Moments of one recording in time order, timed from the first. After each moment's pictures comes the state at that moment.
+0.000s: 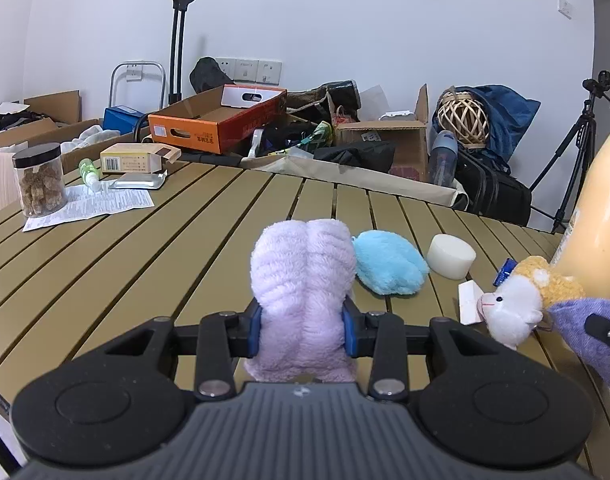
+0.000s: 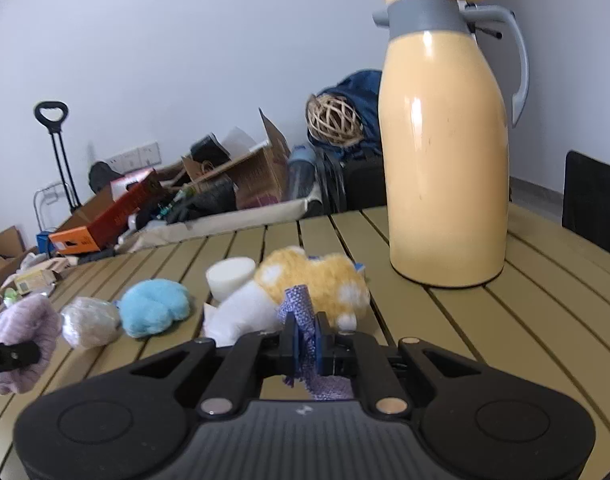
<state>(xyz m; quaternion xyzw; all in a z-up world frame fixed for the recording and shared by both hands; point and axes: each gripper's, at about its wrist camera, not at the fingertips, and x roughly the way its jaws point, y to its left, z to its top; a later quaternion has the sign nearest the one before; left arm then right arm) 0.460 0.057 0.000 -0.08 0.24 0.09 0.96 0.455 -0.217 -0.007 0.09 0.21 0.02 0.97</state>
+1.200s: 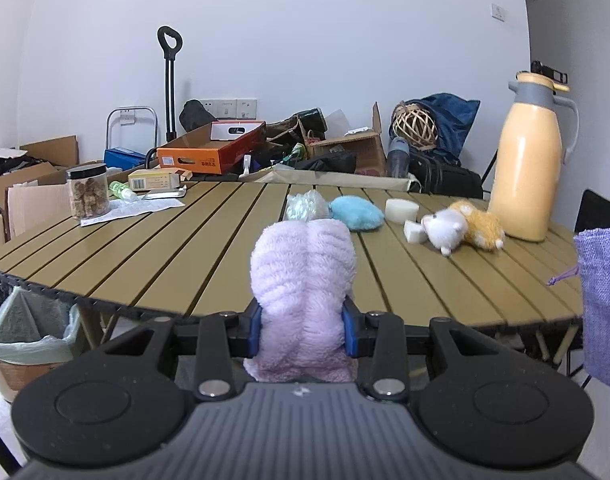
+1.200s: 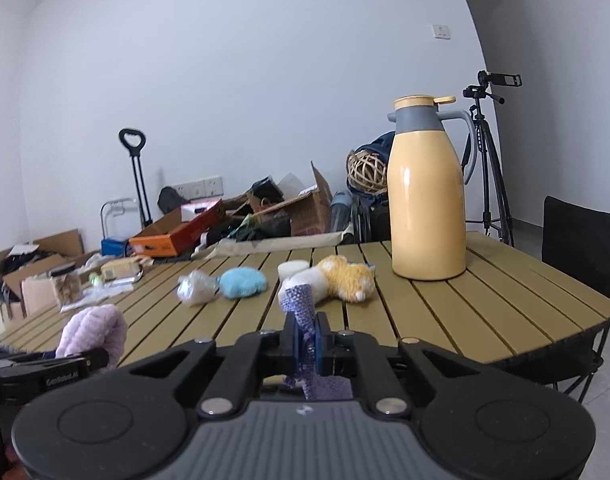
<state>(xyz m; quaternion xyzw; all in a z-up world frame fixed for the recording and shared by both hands) 0.268 0.044 -0.021 -0.02 0.18 0.05 0.98 0.221 -0.217 0.021 0.06 0.14 0.08 0.98</state>
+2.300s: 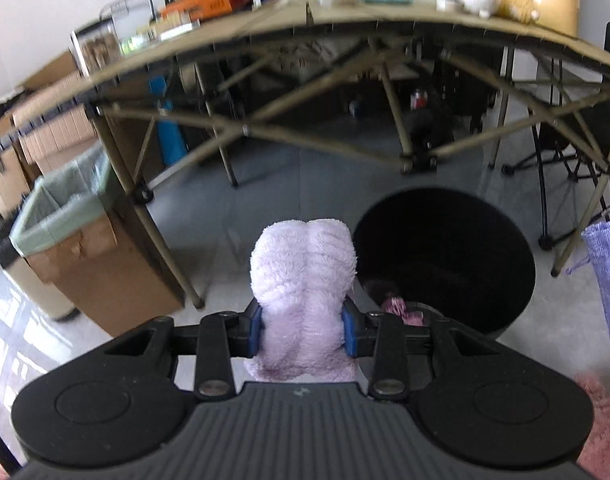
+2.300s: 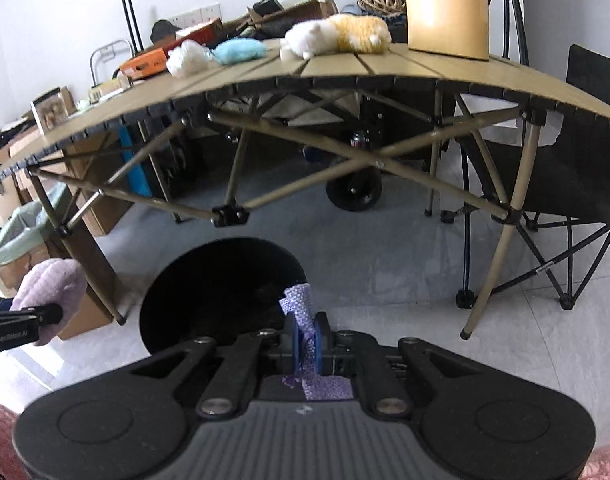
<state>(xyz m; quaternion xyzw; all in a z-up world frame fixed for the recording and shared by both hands) 0.227 0.083 -0.157 0.05 0.40 0.07 0.91 0.215 -0.192 -0.138 0.03 0.38 0.09 0.92</state>
